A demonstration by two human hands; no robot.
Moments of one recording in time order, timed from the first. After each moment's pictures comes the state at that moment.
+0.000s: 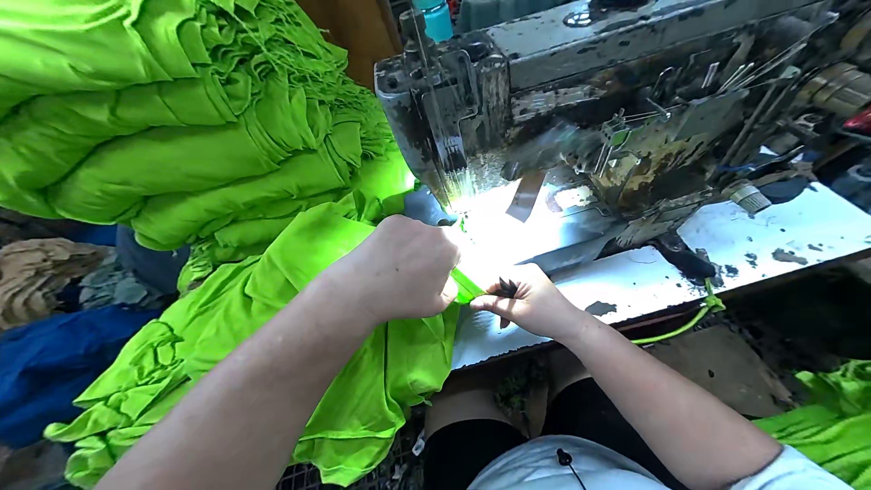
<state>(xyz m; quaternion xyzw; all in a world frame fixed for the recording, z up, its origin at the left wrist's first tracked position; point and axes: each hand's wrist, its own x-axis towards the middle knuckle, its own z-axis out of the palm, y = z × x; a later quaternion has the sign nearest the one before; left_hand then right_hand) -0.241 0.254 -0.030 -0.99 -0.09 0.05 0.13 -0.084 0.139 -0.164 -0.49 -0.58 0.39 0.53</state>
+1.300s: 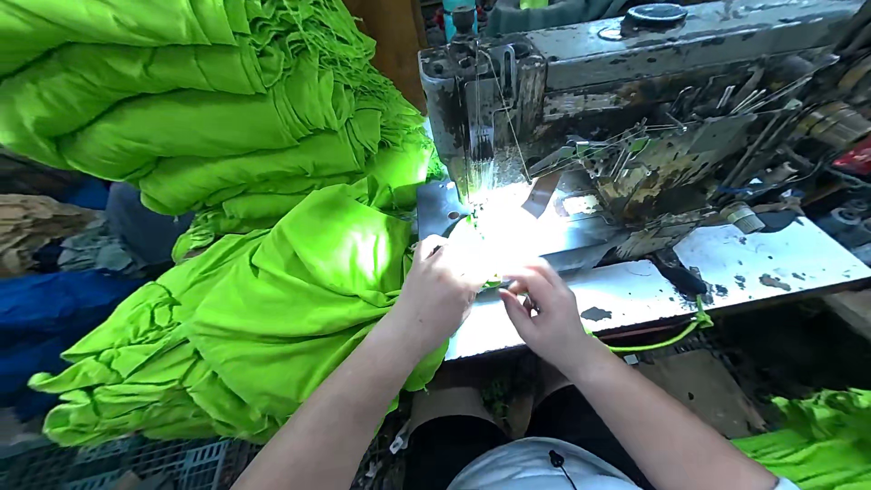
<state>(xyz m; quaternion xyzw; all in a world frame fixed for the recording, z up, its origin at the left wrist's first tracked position) -0.261 0.224 -0.118 -0.97 -0.12 -0.22 0.06 -0.100 0.112 -0.176 -0.56 -0.64 -0.01 0.53</state>
